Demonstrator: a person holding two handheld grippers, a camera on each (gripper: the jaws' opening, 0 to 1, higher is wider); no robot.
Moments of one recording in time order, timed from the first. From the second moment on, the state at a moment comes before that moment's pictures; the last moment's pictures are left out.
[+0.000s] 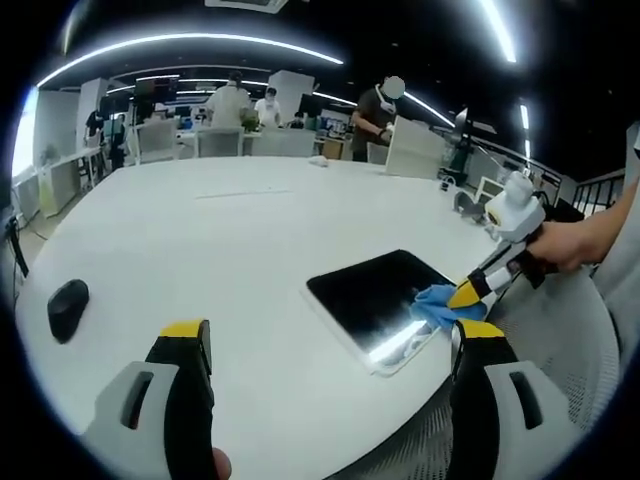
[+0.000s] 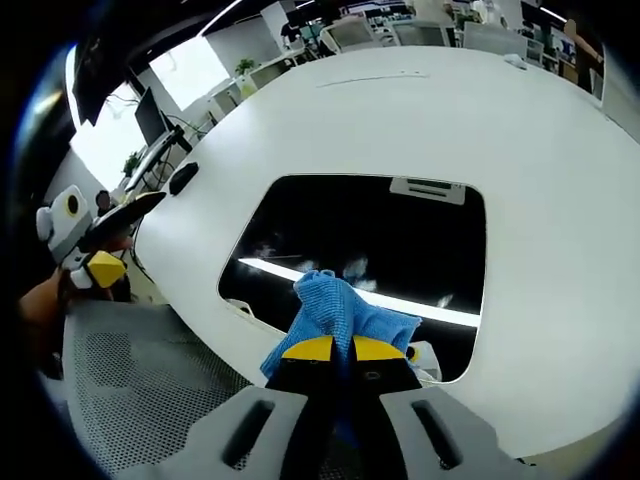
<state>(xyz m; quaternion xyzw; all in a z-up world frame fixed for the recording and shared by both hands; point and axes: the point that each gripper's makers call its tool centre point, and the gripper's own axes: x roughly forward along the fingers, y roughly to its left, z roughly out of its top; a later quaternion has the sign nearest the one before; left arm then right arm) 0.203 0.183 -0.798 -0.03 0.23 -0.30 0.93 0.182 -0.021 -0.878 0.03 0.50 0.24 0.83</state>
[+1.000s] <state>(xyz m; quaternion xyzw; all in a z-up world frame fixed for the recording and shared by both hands) 0.194 0.180 -0.795 -0.01 0.24 -0.30 0.92 0.186 -0.072 -0.879 0.03 0.51 0.22 0.83</state>
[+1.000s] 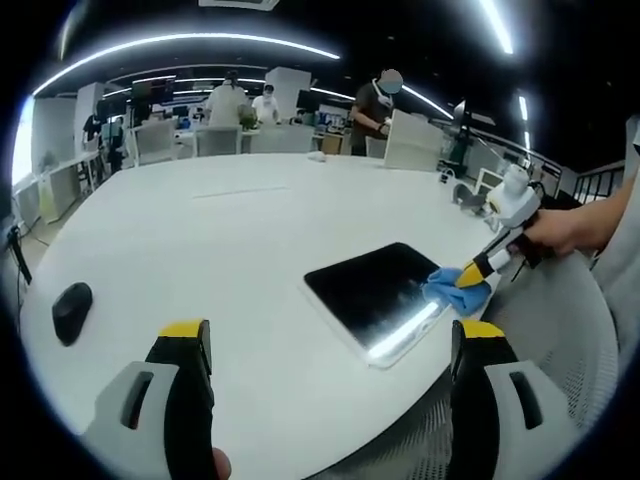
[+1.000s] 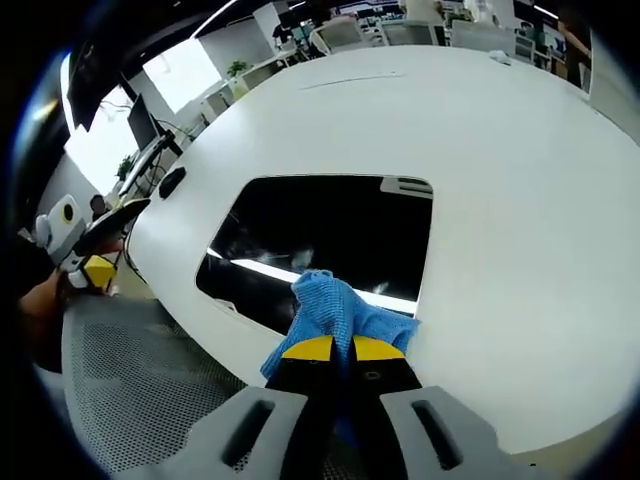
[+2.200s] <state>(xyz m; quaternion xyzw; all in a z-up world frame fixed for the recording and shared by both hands) 0.190 0.187 -0.797 -0.02 0.24 -0.29 0.93 0.234 -0.078 -0.880 -0.01 0.48 0.20 0.85</state>
